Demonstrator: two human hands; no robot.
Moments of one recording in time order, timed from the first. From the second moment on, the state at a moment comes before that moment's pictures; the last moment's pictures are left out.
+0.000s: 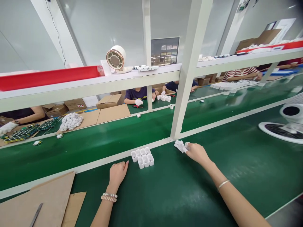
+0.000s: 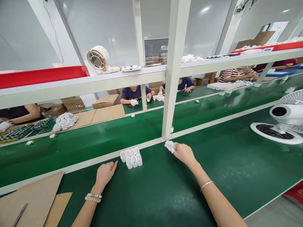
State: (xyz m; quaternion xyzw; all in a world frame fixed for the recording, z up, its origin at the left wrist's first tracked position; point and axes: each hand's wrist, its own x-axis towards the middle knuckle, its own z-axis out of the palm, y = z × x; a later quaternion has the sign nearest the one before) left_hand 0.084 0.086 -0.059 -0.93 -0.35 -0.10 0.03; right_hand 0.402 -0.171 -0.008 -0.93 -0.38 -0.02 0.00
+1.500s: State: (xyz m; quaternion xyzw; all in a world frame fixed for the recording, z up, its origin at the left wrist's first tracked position) left_hand 0.083 0.086 -0.059 -0.93 -0.35 -0.10 0.02; right_hand 0.406 -0.180 -0.006 -0.93 -0.37 0.00 0.04
